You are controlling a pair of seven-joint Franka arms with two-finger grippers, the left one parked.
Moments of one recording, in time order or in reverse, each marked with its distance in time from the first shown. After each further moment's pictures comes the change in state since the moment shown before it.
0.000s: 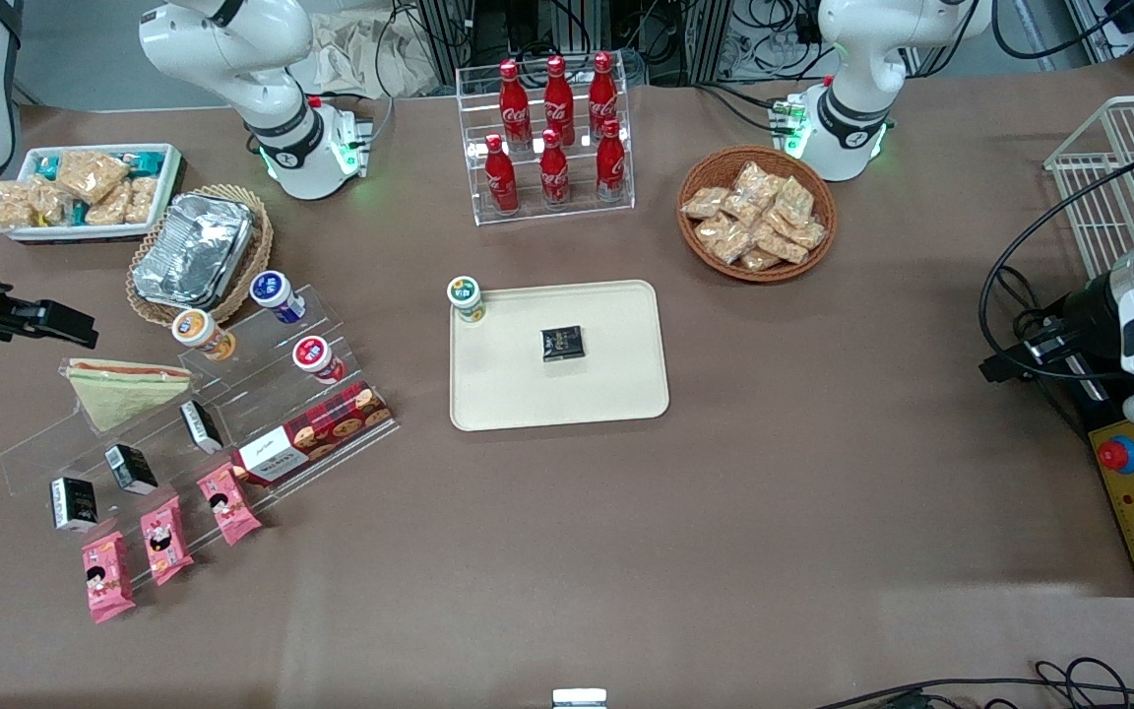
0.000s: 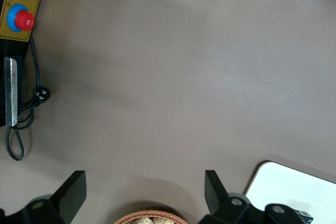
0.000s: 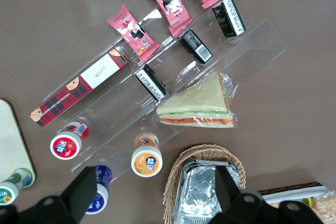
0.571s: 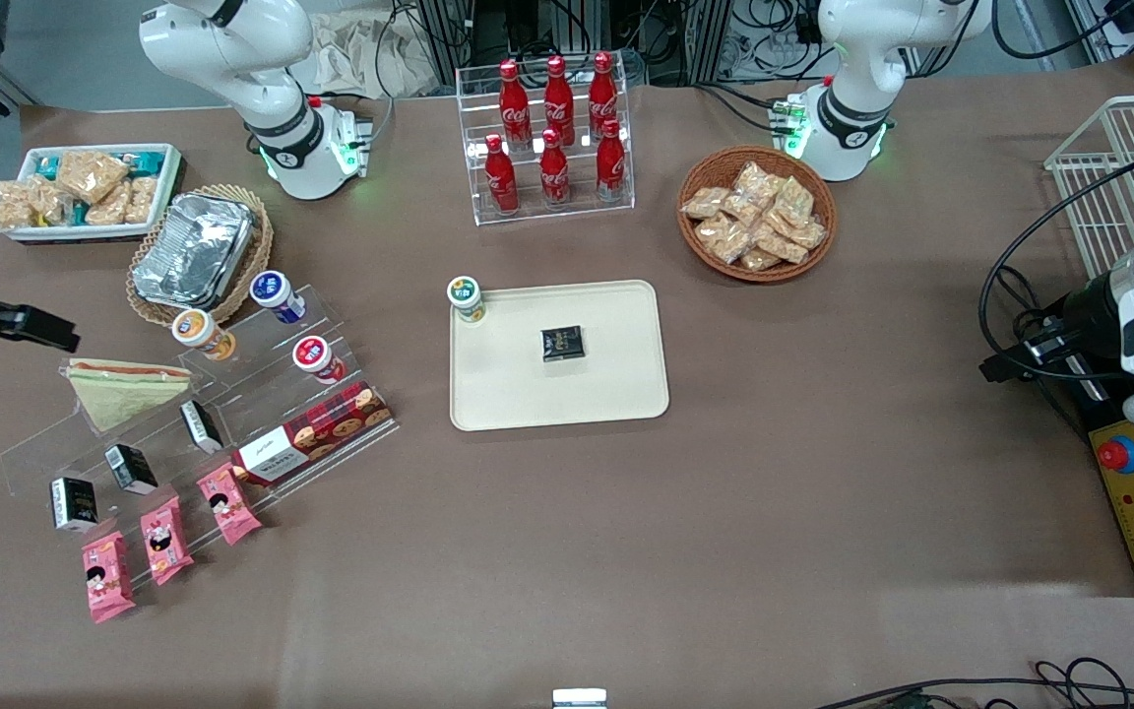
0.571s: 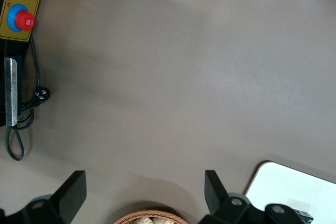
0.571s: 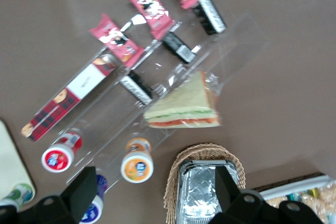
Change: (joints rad) arm -0.044 0.000 -0.033 -0.003 0.002 0.015 0.054
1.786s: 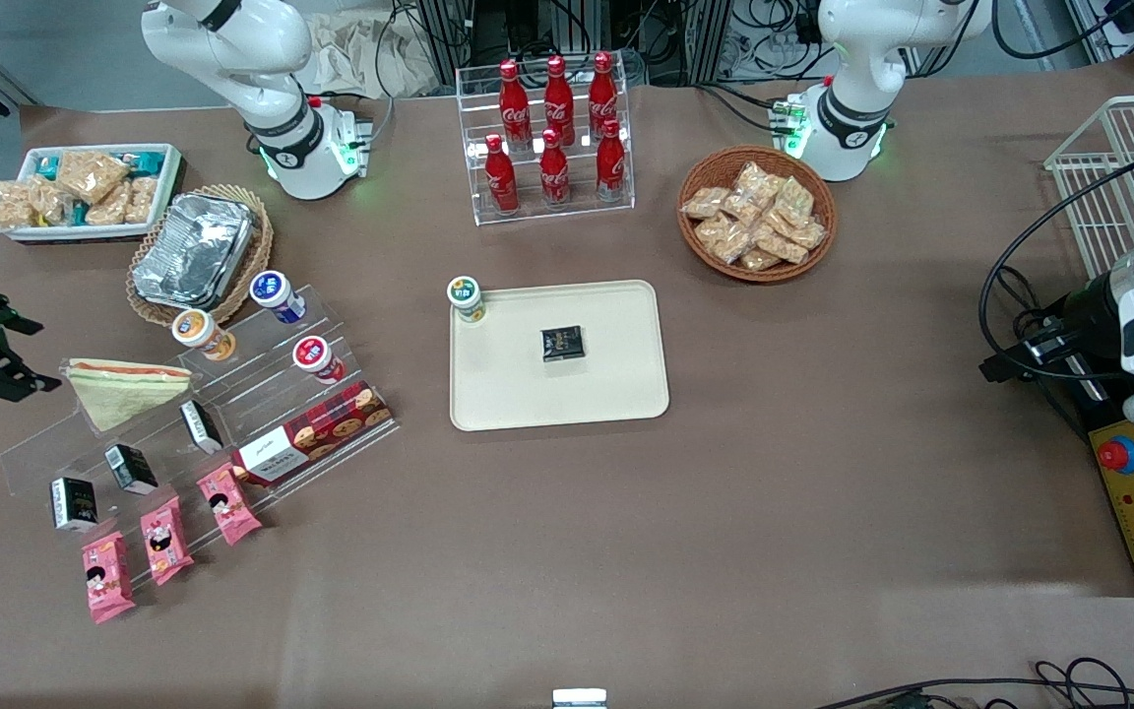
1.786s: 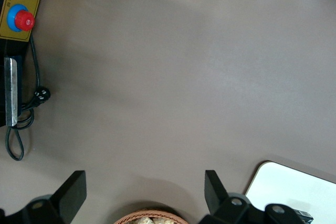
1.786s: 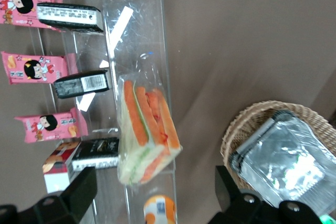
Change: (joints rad) arm -0.191 0.013 -0.009 -0.335 0.143 0.348 0.617
